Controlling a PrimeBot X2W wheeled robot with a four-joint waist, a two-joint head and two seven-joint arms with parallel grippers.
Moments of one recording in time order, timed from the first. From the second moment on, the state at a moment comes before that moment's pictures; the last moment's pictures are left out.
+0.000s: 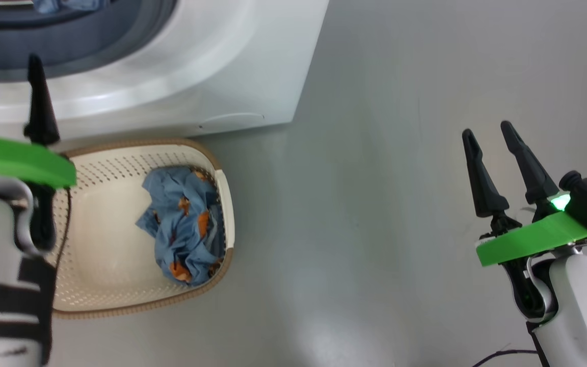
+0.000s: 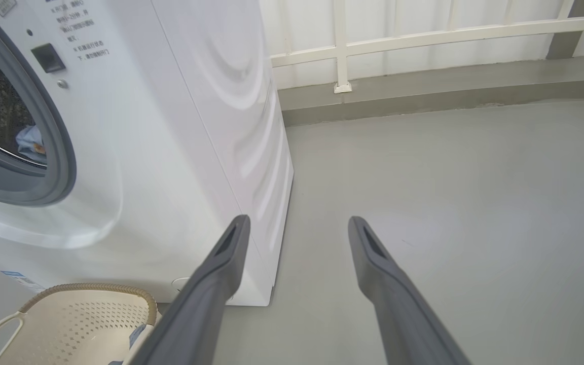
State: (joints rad) left arm -0.77 0.21 -0.05 0.61 -0.42 -0.13 -0.26; right arm -0.39 -0.23 0.16 0.25 0.45 0.12 -0.26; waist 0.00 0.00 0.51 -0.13
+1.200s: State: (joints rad) left arm 0.00 0.13 0.07 0.16 -0.30 -0.13 -0.26; right arm -0.08 -0.29 0.11 0.27 0.47 0.12 -0.26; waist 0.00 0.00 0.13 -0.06
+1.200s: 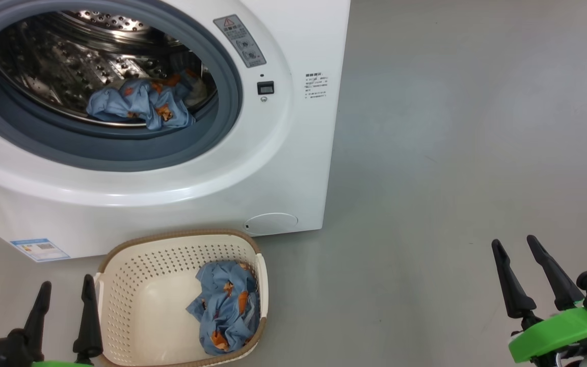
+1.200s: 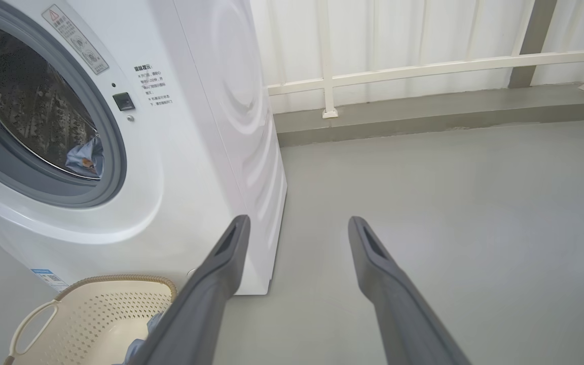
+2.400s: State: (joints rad) left arm -0.33 0.13 -0.10 0.57 -0.39 -0.13 -0.26; right arm -0.29 -0.24 0.13 0.23 0.47 0.12 -0.26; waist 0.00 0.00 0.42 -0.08
